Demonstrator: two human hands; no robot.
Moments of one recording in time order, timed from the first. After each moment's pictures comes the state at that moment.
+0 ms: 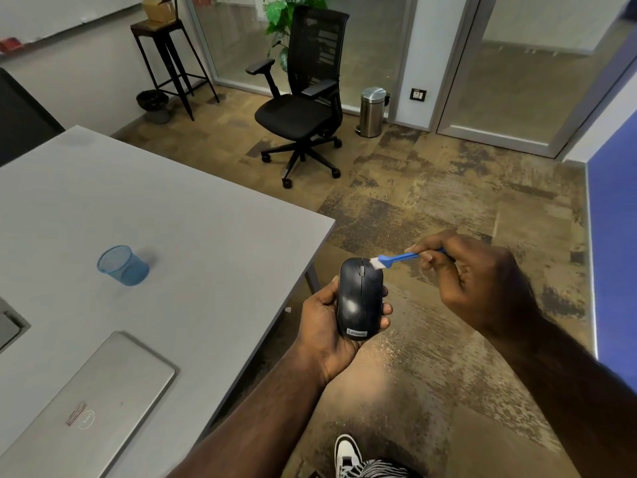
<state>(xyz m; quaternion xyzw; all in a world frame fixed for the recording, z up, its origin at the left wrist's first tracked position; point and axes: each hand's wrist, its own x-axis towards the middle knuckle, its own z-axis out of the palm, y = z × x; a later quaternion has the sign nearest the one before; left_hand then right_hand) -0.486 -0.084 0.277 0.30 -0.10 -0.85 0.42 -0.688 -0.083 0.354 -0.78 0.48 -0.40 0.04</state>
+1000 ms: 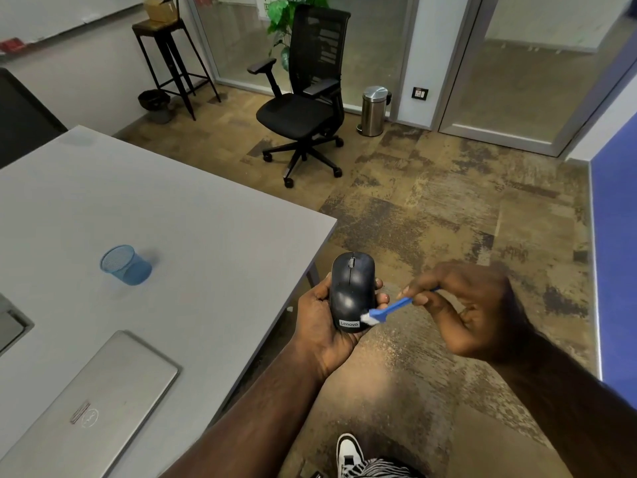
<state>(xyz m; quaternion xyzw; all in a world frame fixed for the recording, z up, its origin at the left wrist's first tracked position) -0.480 -0.087 0.285 0.28 -0.05 -0.85 0.44 -0.683 -0.069 0.344 -0.82 0.35 -0.44 0.10</state>
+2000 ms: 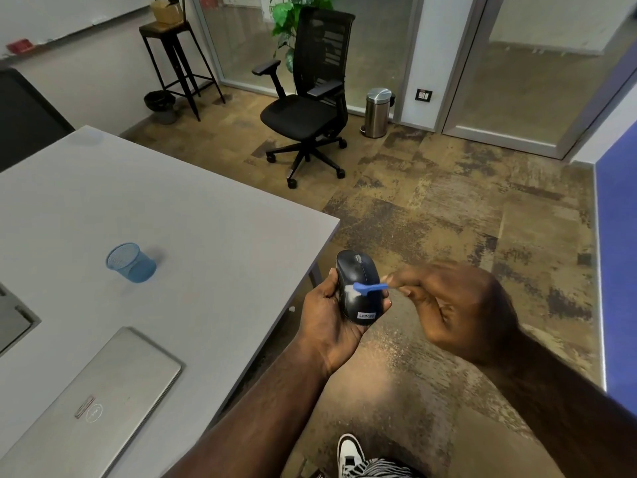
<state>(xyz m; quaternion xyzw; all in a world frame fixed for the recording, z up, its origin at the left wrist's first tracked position) -0.486 -0.085 0.296 0.34 -0.03 -0.82 0.46 -0.667 -0.063 0.348 -0.84 0.38 -0.38 0.03</state>
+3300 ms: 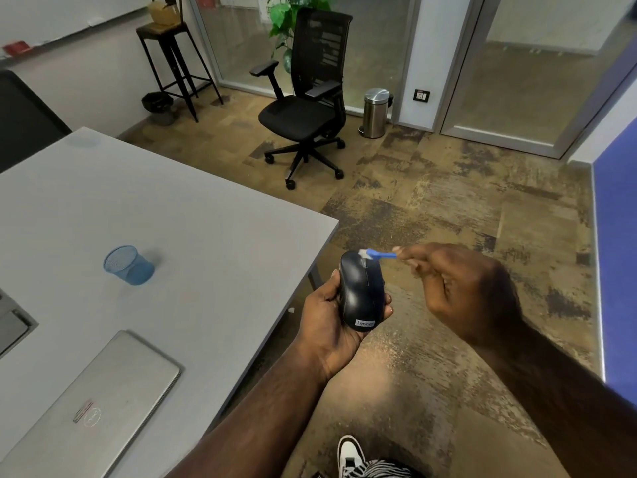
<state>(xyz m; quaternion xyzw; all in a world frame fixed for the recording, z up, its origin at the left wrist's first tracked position) -0.483 -0.085 0.287 0.34 -0.10 -0.83 0.43 -0.673 -0.078 0.346 -0.80 0.44 -0.40 -0.02</state>
